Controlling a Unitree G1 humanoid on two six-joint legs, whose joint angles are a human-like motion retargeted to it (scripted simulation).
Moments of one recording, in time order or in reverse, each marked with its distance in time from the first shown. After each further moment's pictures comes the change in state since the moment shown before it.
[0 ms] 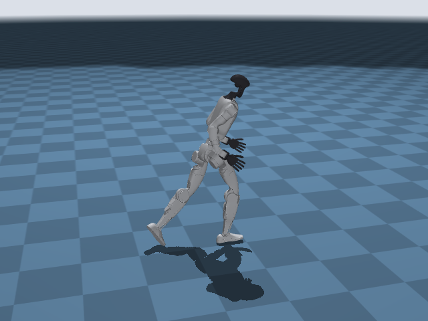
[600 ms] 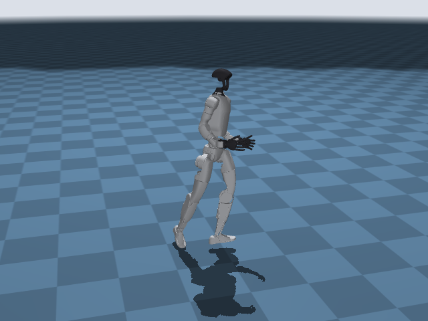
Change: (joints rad) left arm 0.082 -0.087 0.024 -0.034 0.090 0.028 0.008; right arm -0.089 0.020 0.220 -0.197 0.293 0.084 0.246; waist 0.405 -0.420 -0.162; left_leg -0.471 -0.018 0.684 0.108 -0.626 0.455; right_leg 0.971 -0.121 -0.314 -0.419 0.338 0.205
